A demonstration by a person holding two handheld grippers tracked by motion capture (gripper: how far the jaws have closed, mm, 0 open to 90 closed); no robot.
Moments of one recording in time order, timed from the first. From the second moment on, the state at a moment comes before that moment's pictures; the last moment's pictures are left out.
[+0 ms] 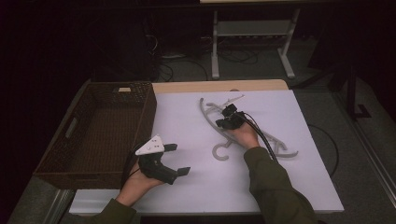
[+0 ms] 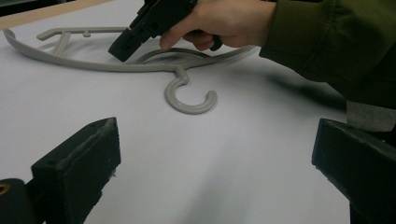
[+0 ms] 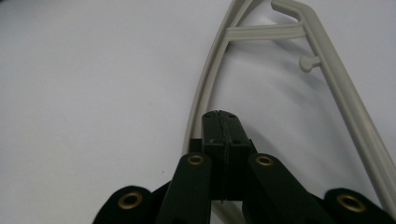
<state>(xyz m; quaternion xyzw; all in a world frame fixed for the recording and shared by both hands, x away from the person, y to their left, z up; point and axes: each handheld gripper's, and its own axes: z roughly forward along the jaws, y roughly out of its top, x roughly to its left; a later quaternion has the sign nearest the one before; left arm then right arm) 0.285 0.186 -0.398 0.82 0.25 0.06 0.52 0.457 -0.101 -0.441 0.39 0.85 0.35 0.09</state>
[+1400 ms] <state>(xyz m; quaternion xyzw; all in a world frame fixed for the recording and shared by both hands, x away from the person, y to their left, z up) 0.285 0.187 -0.398 0.82 0.25 0.07 0.52 0.326 -0.072 -0.429 0.17 0.91 0.37 -0.01</state>
